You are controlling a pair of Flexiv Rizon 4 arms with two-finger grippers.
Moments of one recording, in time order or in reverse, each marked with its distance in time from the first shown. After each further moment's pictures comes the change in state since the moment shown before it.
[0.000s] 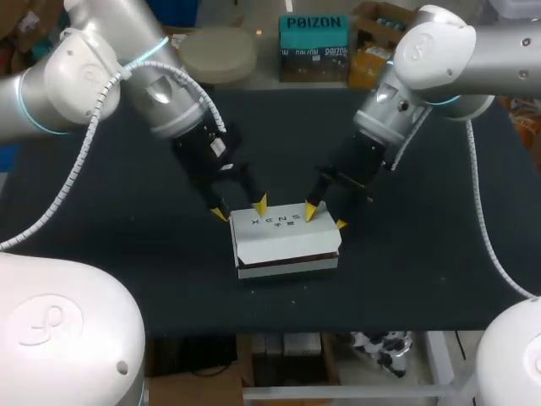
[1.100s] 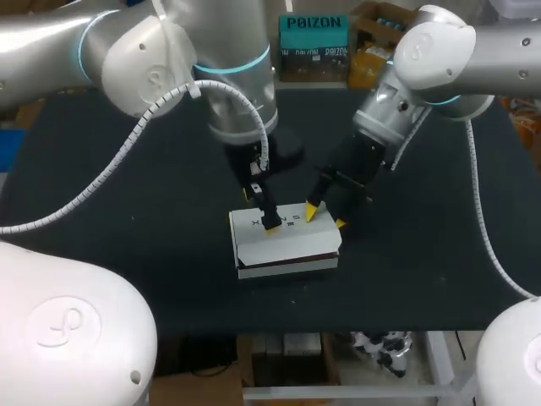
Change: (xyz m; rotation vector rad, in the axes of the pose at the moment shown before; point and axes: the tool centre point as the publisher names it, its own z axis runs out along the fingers) left arm 0.039 0.003 -0.005 -0.087 -0.461 0.731; right arm 0.000 0.000 0.000 0.000 0.000 0.000
